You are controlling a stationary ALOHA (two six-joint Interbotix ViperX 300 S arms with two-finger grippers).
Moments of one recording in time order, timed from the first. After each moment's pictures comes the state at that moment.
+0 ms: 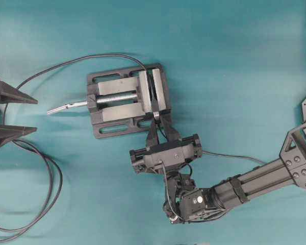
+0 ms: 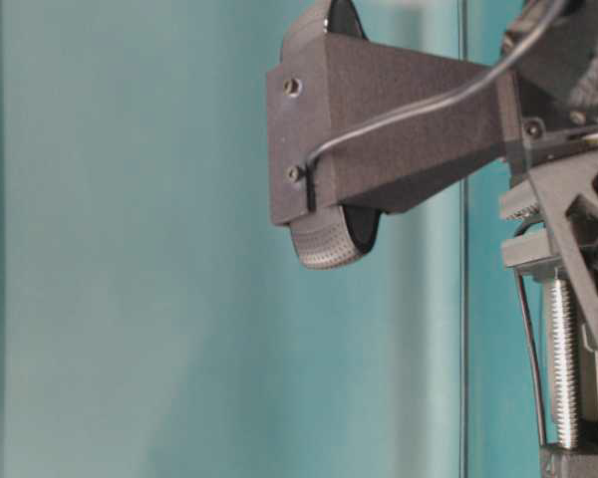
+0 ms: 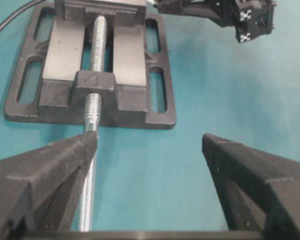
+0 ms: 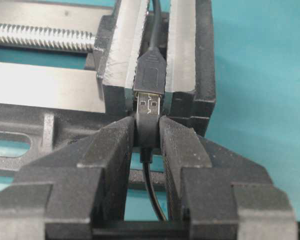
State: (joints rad) left arm 0.01 -1.14 1.58 -0.08 -0.13 -0.09; right arm 0.44 0.69 0.06 1.93 -1.59 -0.82
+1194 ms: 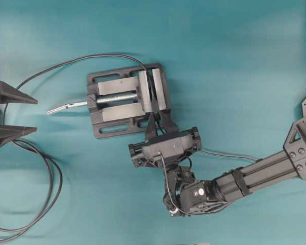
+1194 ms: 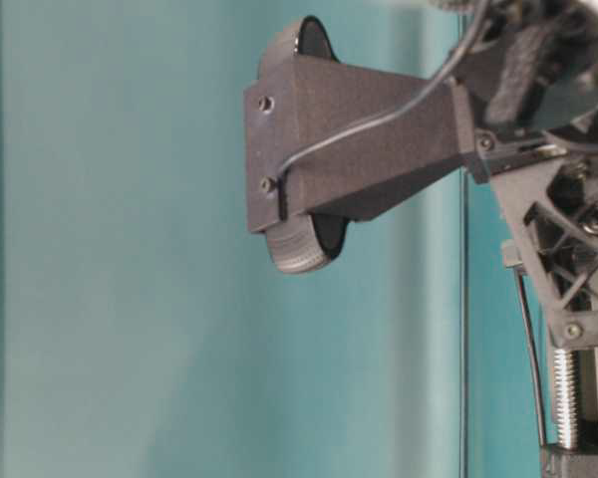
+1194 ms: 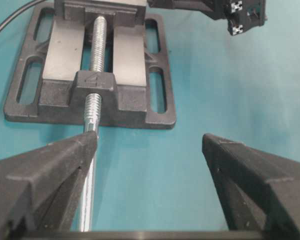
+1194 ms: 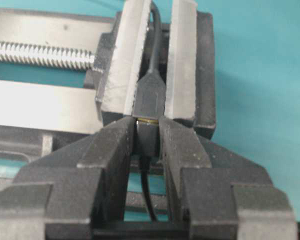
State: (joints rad) left arm 0.01 -1.14 1.58 -0.08 -0.13 -0.09; right arm 0.40 0.66 0.09 1.90 -1.56 -0.84
